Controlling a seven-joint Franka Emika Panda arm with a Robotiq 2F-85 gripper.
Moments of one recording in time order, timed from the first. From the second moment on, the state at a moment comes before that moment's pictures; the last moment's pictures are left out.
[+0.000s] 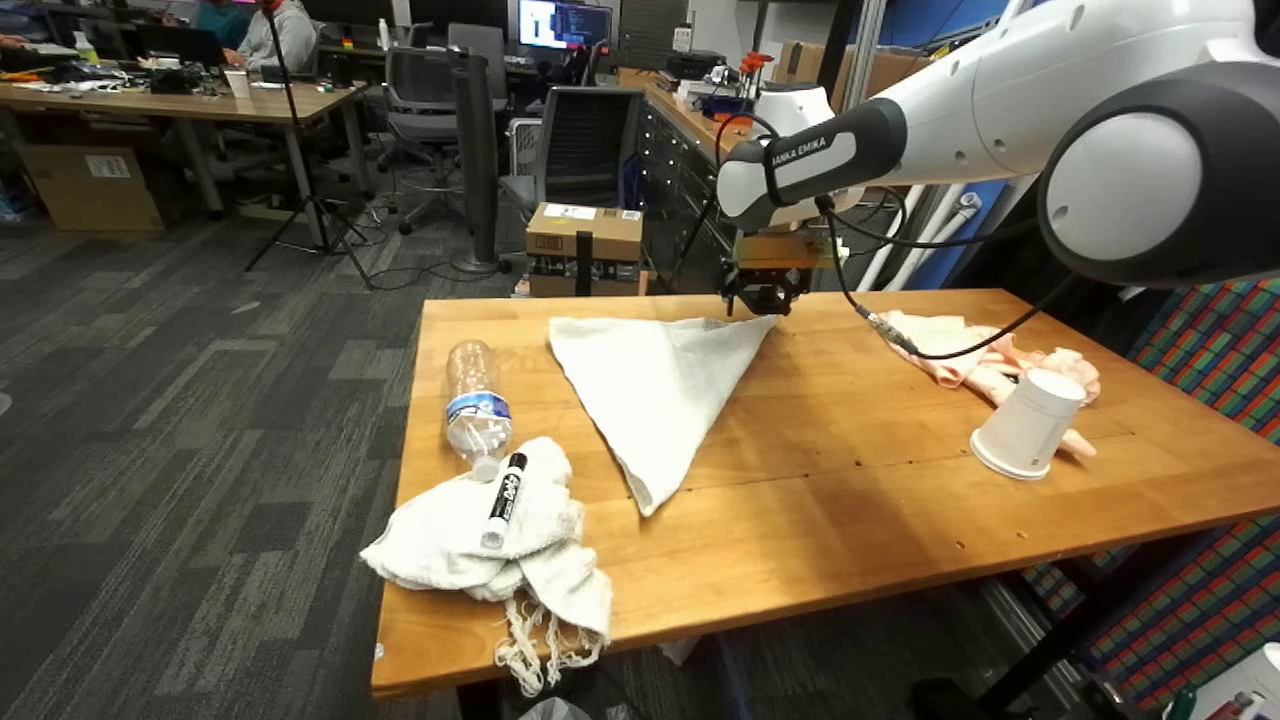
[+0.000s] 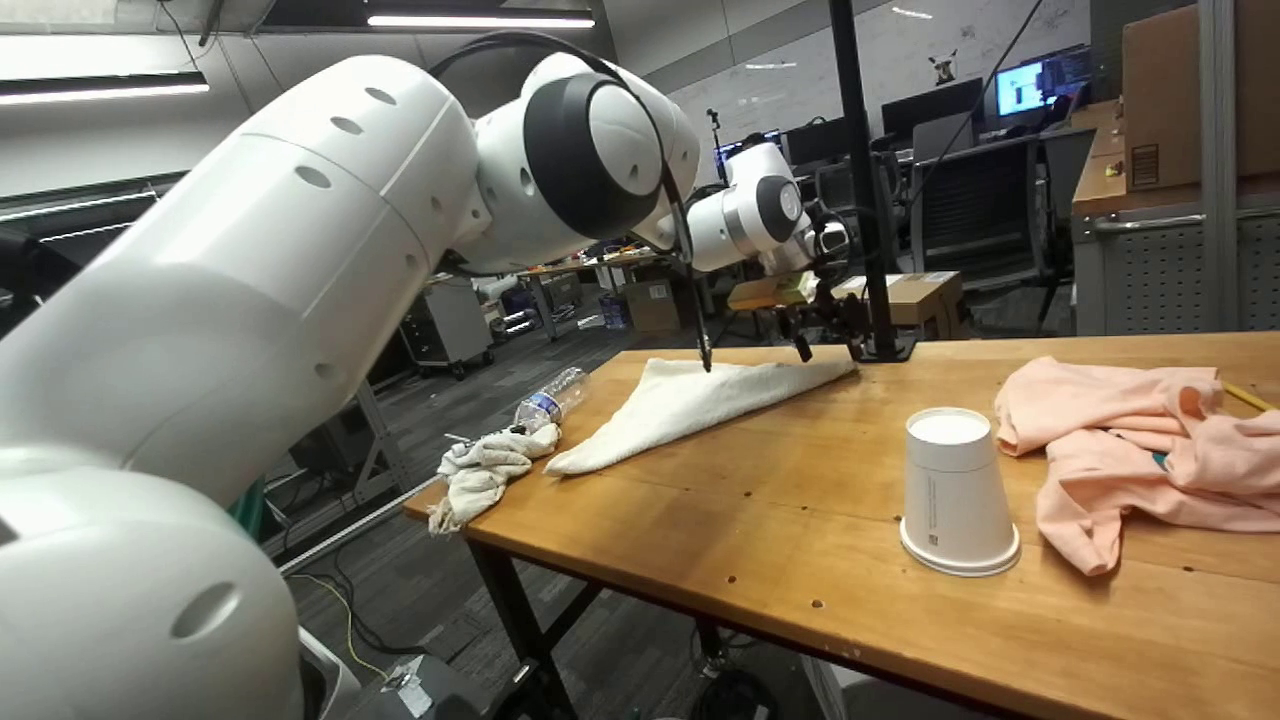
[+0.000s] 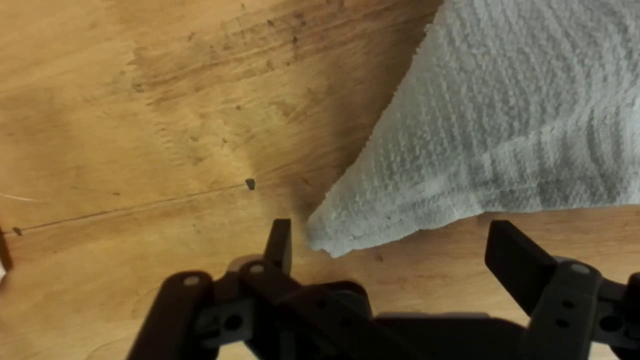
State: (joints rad) arm 0.14 1.01 -0.10 -1.03 -0.12 2.14 0.36
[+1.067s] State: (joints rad) arm 0.13 1.03 -0.07 -1.00 -0.11 2.12 0.36
